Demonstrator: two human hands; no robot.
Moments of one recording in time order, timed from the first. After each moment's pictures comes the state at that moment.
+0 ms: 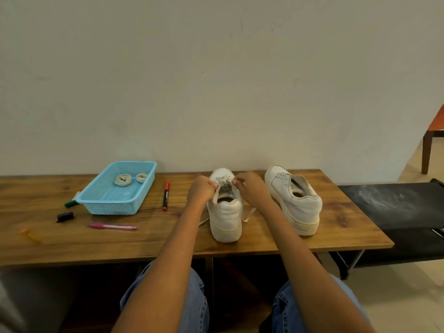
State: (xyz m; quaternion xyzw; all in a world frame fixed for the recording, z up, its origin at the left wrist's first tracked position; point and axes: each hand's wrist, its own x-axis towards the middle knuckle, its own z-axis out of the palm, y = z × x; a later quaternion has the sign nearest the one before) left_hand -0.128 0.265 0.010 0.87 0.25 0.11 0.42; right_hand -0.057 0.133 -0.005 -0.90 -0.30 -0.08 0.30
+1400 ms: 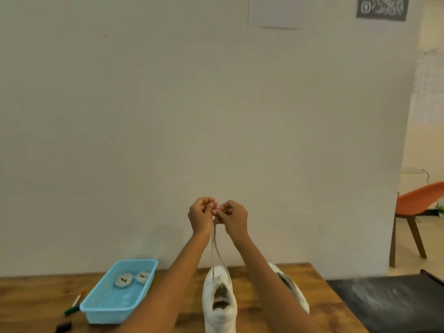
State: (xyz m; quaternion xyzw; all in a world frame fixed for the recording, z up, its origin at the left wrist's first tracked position) left_hand -0.128 0.241 0.198 0.66 0.10 0.44 0.60; right_hand -0.090 0.165 0.188 -0.70 -0.28 -0.14 0.64
